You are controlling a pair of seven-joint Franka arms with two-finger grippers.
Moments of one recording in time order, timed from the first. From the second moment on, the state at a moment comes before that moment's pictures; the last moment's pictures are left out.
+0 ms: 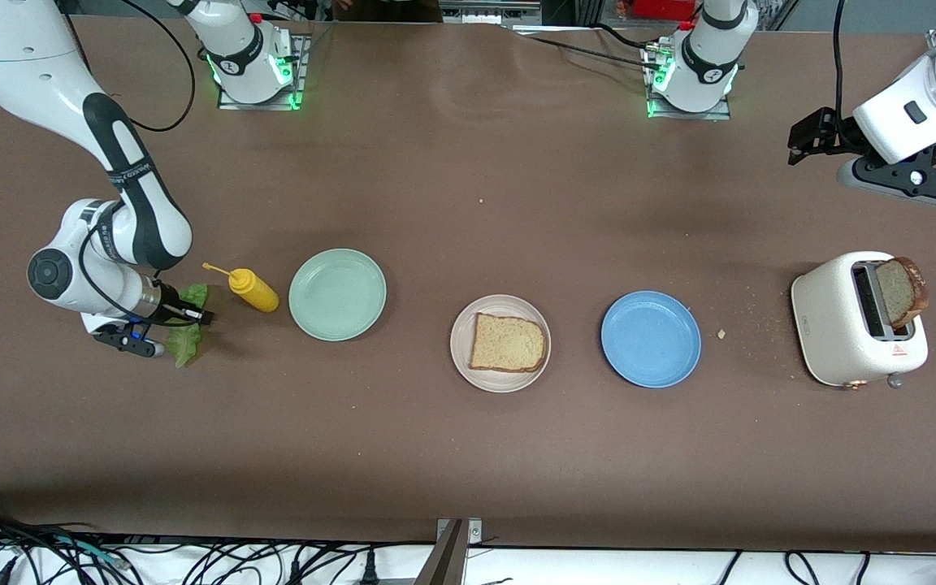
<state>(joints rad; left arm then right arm) 0.03 -0.01 -0.13 -1.58 0.02 1.37 0.15 -0.10 0.56 0.03 -1.93 0.04 2.41 0.19</state>
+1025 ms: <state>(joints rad) 0.03 -0.01 -0.15 -1.58 0.02 1.37 0.15 -0.06 0.35 0.04 -1.83 -0.06 2.14 0.12</state>
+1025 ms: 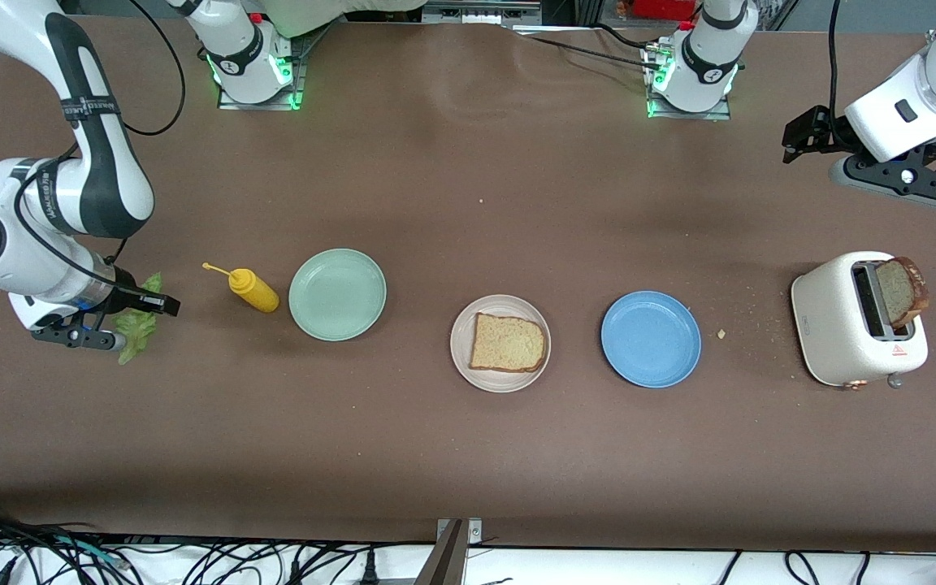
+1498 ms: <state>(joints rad) 0.03 -0.01 -0.15 -1.58 0.02 1.37 0.15 -0.01 0.28 0.05 -1.79 -0.06 2.08 0.06</state>
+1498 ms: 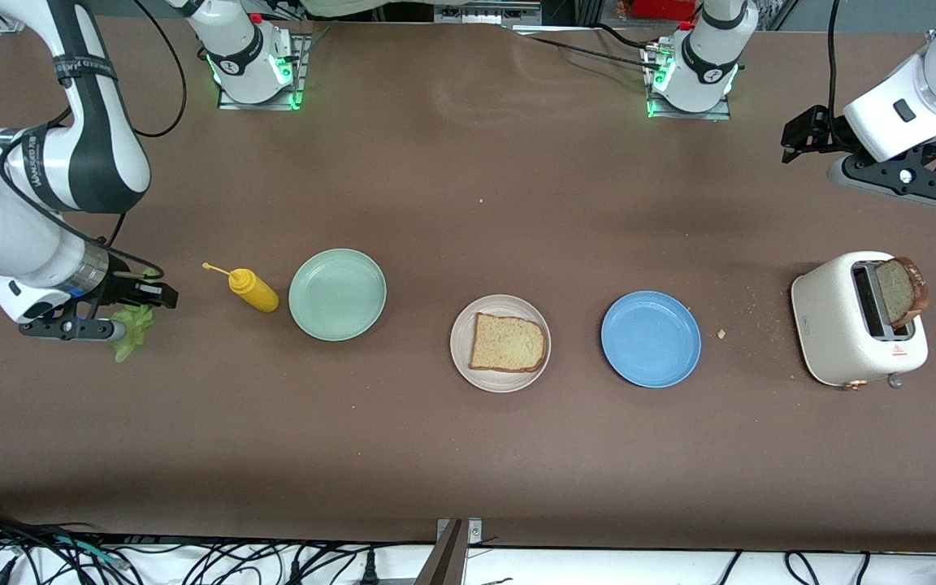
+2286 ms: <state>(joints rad) 0.03 -0.01 -0.17 -1.58 0.03 1.37 0.15 0.20 0.30 0.18 -1.70 -0.06 1.99 0.07</state>
